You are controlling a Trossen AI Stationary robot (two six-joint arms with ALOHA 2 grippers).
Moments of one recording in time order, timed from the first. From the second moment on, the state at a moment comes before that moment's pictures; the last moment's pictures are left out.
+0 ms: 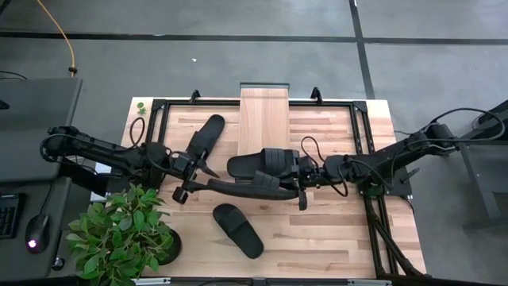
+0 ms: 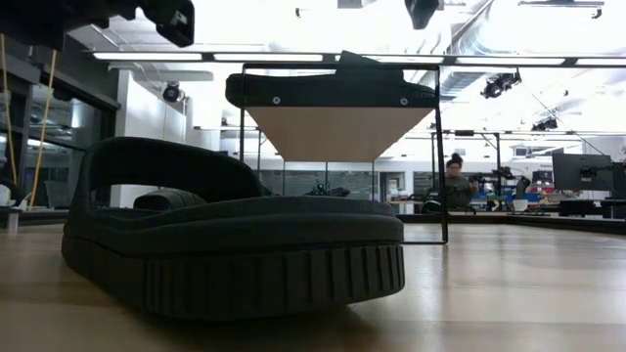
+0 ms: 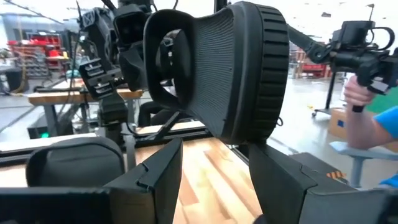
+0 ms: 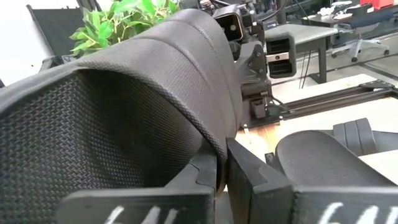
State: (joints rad) left arm -0.02 0.84 0.34 0.57 0.22 -0.02; right arm 0.28 1.26 0.78 0.43 0.20 0.30
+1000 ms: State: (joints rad) left arm -0.02 0.84 0.34 0.54 0.24 -0.06; right arm 0.28 1.23 0.78 0.34 0.16 0.33
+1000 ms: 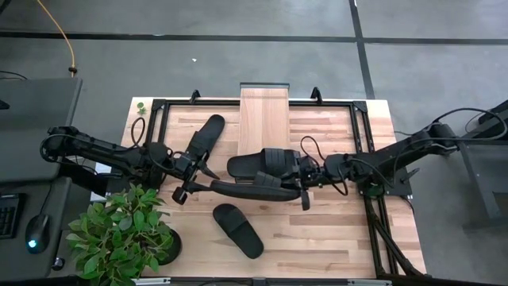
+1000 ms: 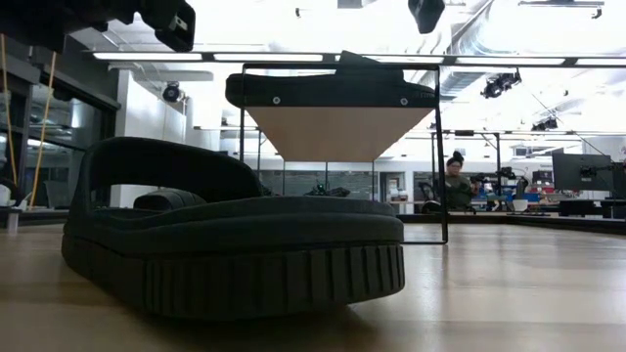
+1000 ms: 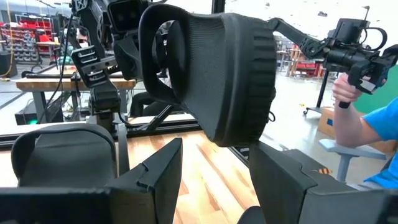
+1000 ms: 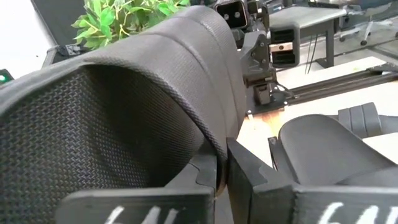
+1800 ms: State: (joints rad) left arm -0.02 0.84 0.34 0.54 0.24 -0.06; right arm 0.28 1.21 0.78 0.27 0.15 0.35
